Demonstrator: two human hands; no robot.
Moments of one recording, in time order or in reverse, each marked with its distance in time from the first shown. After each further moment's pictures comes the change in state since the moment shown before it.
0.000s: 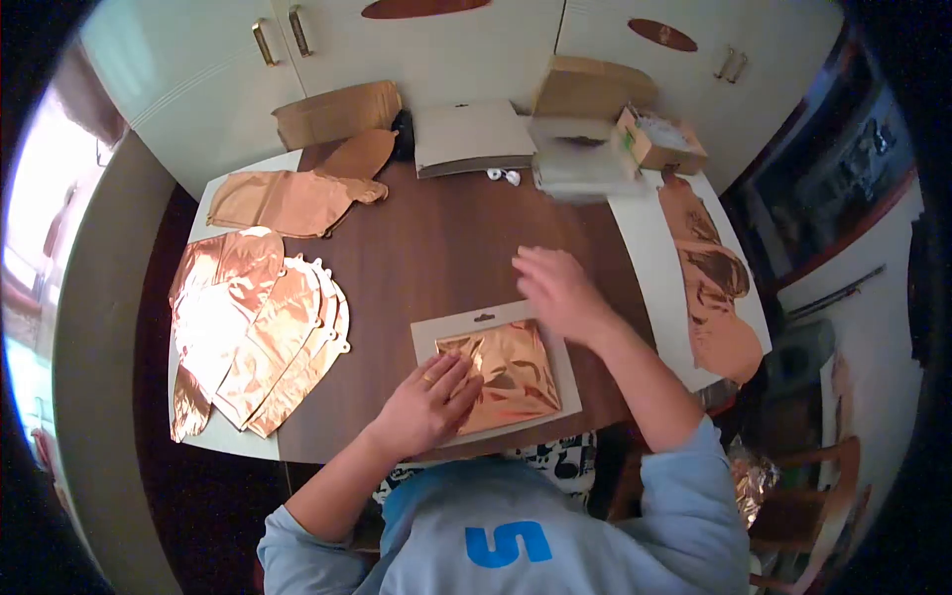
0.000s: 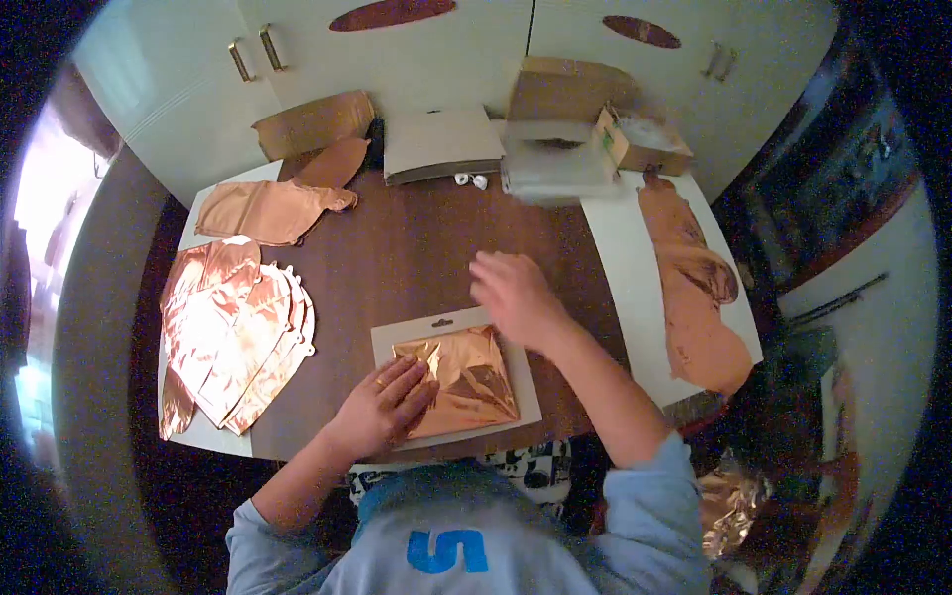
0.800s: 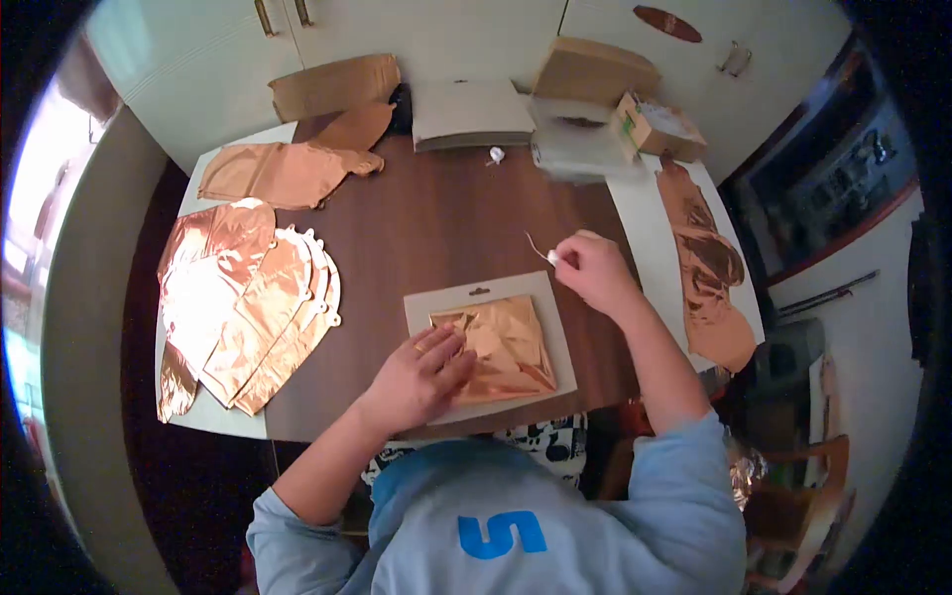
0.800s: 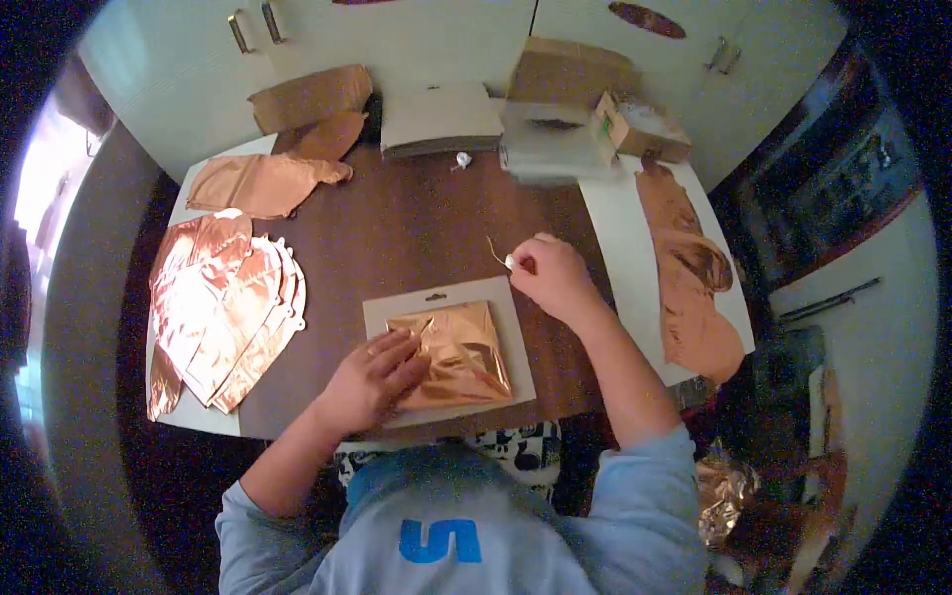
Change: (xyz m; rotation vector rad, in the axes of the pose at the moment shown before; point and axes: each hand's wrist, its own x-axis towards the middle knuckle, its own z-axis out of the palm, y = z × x) left_hand 0.003 -0.003 -0.002 -0.090 0.050 -0.014; right_hand -0.019 0.001 -0.039 0.069 0.039 0.328
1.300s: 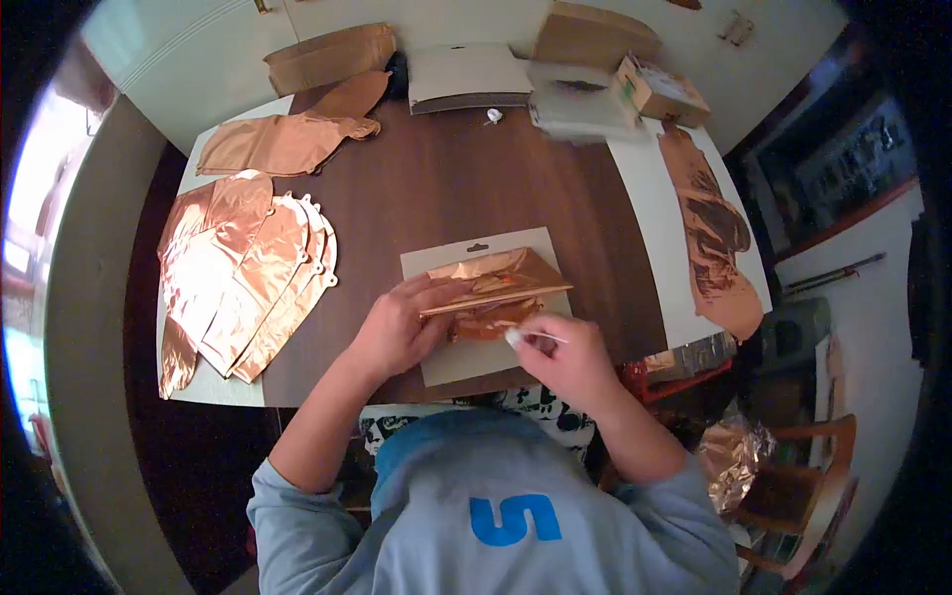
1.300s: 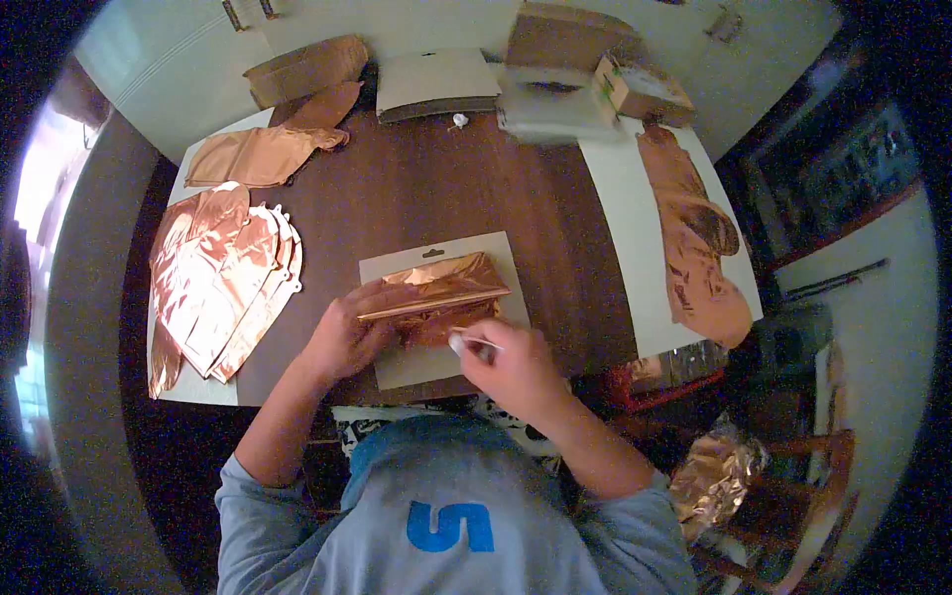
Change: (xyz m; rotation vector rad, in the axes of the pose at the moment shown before) left_hand 0.011 -0.002 -0.020 -0.386 0.011 -0.334; right_hand -0.128 -0.086 0.033 0.468 -0.052 0.112
